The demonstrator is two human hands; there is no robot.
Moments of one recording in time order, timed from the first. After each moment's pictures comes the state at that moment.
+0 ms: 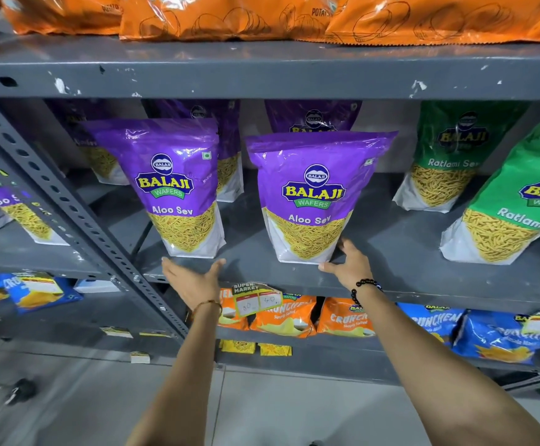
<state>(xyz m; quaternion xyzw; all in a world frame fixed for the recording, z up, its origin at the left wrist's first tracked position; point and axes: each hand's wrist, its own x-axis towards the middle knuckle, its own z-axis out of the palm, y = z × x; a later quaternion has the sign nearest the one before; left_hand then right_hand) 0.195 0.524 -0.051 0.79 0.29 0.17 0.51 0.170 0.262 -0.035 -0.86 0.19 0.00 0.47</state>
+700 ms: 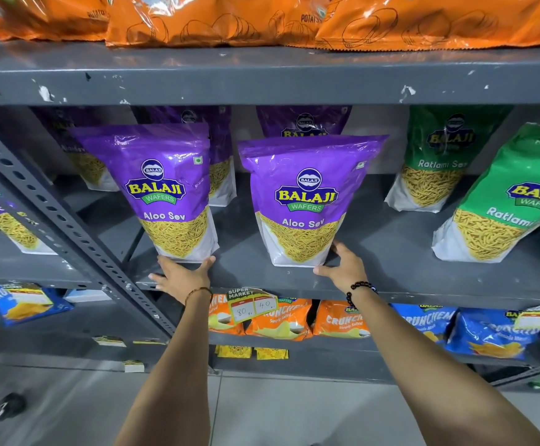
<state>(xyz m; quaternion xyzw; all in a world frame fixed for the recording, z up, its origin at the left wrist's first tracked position) 0.228 0.535 -0.059 0.81 0.33 0.13 0.47 0.170 0.263 -0.034 -0.86 0.19 0.01 0.47</state>
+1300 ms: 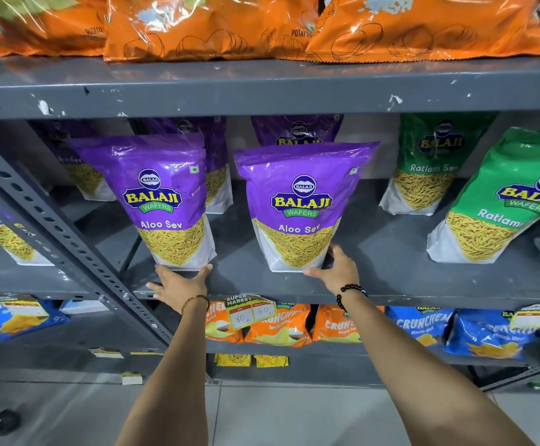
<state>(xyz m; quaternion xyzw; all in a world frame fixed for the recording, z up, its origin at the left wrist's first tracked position) 0.226 0.537 -0.056 0.81 0.33 0.12 0.47 0.174 0.271 -0.036 -0.85 0.22 -0.03 0.48</state>
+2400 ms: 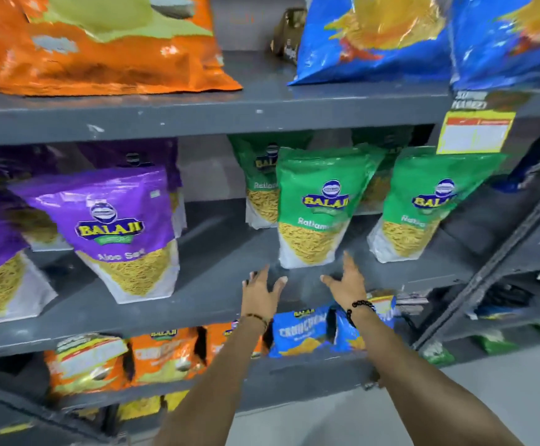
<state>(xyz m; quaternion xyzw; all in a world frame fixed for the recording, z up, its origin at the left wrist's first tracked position) 0.122 0.161 -0.051 0.88 -0.14 -0.14 0.43 0.060 -0.008 -0.034 -0.82 0.32 -0.10 0.47</state>
